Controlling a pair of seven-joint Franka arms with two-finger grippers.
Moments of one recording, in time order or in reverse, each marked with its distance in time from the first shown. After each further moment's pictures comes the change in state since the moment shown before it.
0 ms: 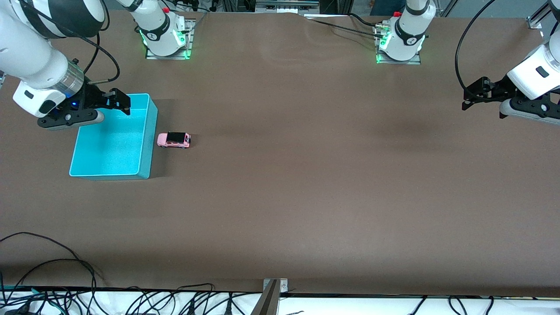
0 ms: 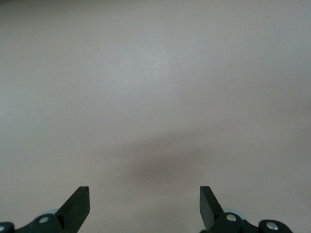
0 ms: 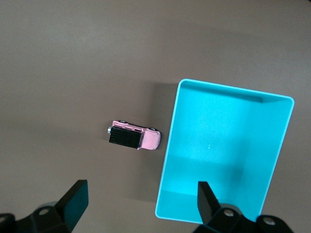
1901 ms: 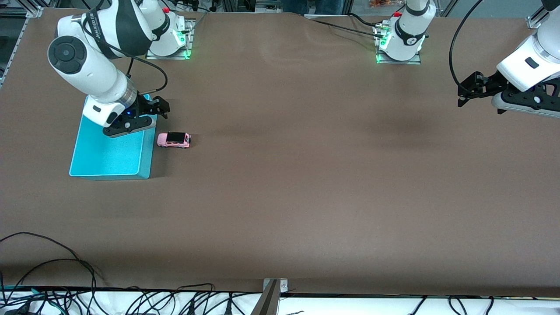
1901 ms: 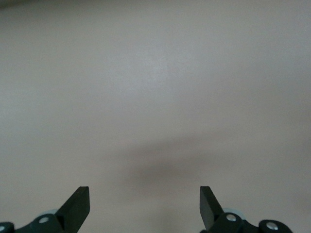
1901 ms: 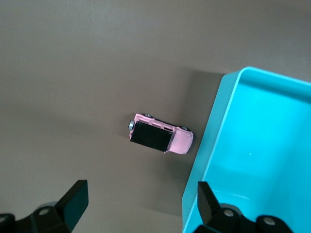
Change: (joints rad) left arm 0.044 -0.012 -0.077 0.008 0.008 -0.004 -0.064; right arm 0.028 0.031 0.093 -0.250 0.010 0.224 0.079
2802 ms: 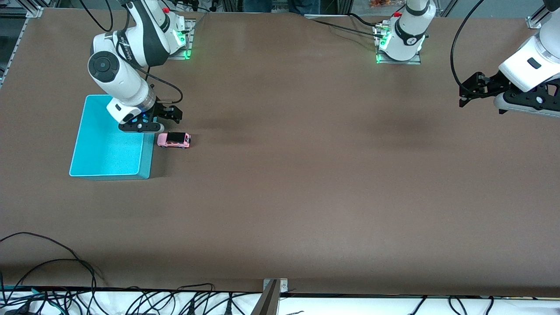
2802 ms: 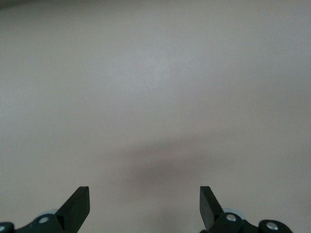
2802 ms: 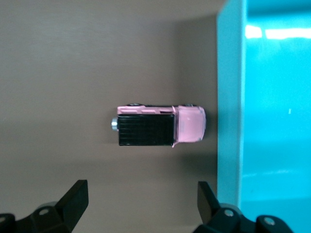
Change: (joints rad) left arm 0.005 0.000 0.002 0.004 0.000 -0.001 0.000; right arm 0.001 0.020 0.009 -0.274 0.000 0.302 0.428
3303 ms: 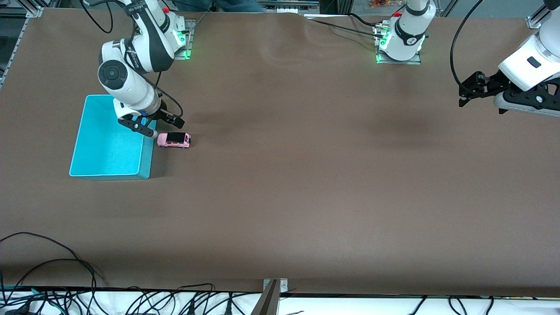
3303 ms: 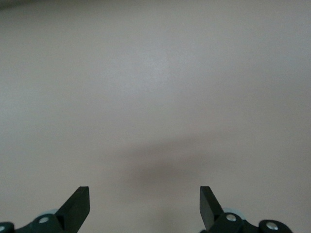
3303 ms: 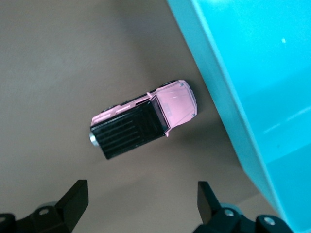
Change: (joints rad) left arm -0.001 0.000 0.000 0.001 0.000 0.000 0.000; right arm 0.000 0.071 0.000 -0.009 0.000 0.093 0.443
